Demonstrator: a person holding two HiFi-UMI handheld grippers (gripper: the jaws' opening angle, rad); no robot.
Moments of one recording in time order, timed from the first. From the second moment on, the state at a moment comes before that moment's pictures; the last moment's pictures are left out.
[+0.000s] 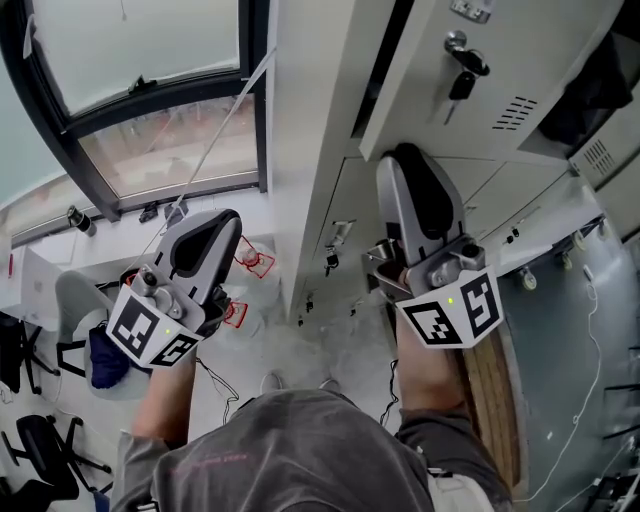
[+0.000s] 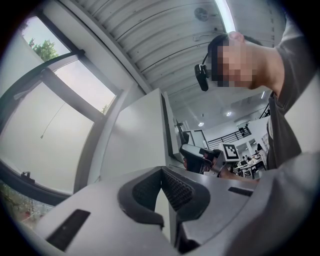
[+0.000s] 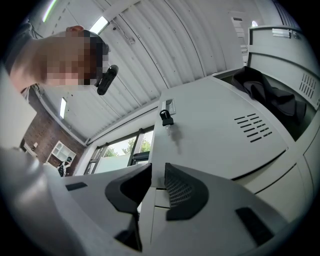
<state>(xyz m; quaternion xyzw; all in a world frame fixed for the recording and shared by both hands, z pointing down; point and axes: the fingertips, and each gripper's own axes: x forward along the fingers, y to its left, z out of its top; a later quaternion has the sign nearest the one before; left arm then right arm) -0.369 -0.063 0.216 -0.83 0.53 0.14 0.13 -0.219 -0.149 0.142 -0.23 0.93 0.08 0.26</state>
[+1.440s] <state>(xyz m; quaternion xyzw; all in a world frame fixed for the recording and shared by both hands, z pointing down) -0.390 -0.048 0.216 -0.83 0.52 0.16 0.12 -0.231 -0.162 0.152 -0.28 0.93 0.07 0.21</state>
